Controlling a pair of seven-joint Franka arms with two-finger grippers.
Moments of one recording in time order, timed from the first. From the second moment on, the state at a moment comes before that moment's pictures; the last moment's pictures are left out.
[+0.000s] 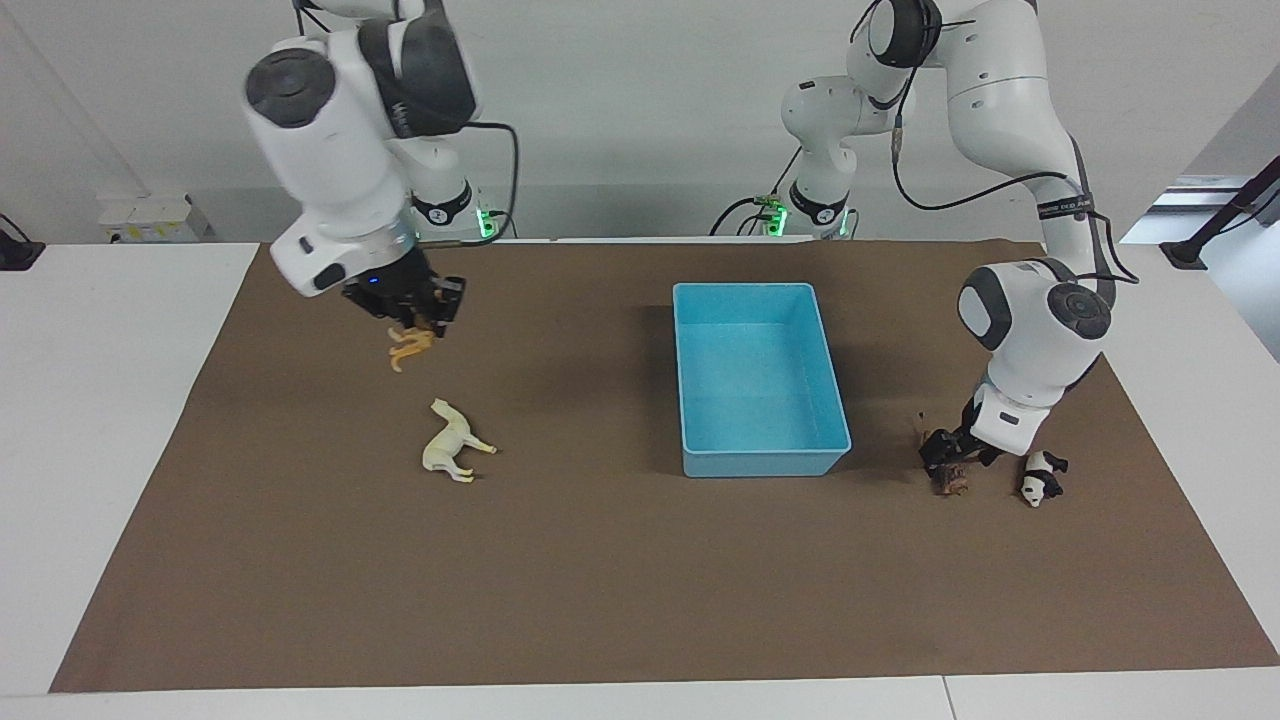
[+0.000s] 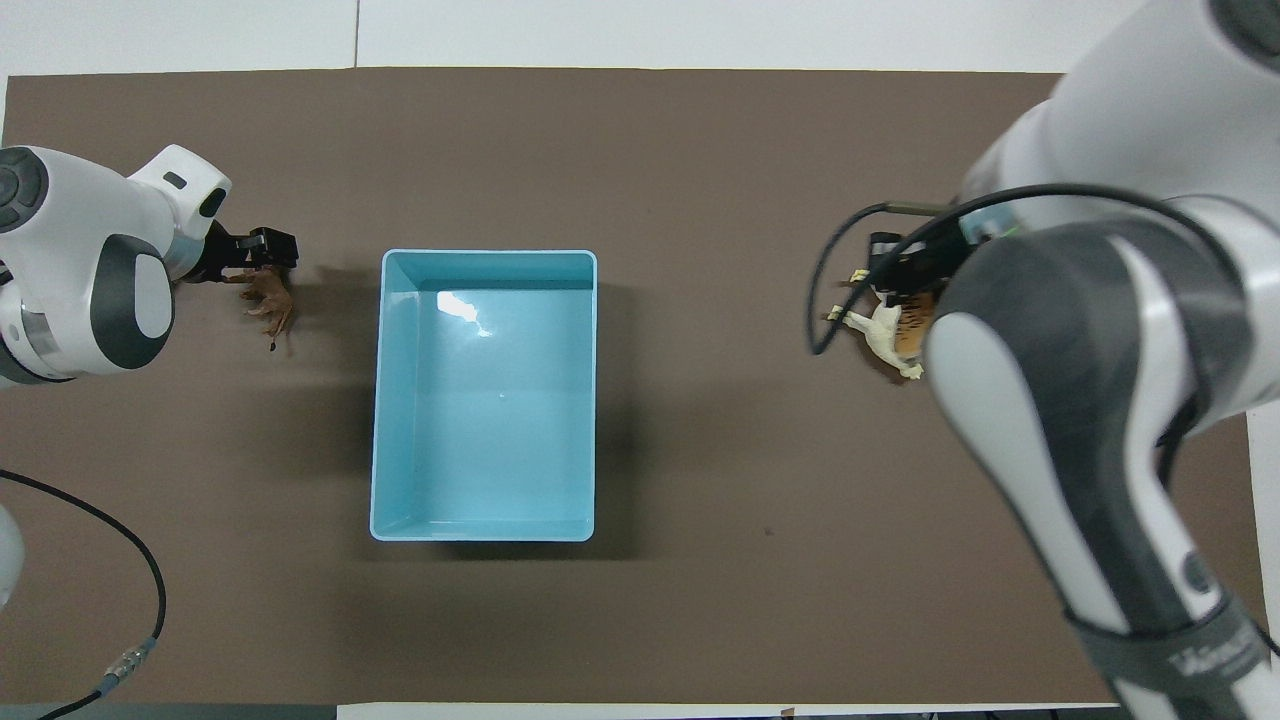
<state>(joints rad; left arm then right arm) 0.04 0.41 -0.02 -1.82 0.00 2.34 -0.10 0.43 0.19 -0.11 -1.46 0.06 1.59 0.52</state>
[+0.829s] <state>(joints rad) 0.05 0.41 -0.02 -1.92 0.00 2.46 -0.13 0.91 0.49 -0.10 -1.45 0.08 2.10 1.18</state>
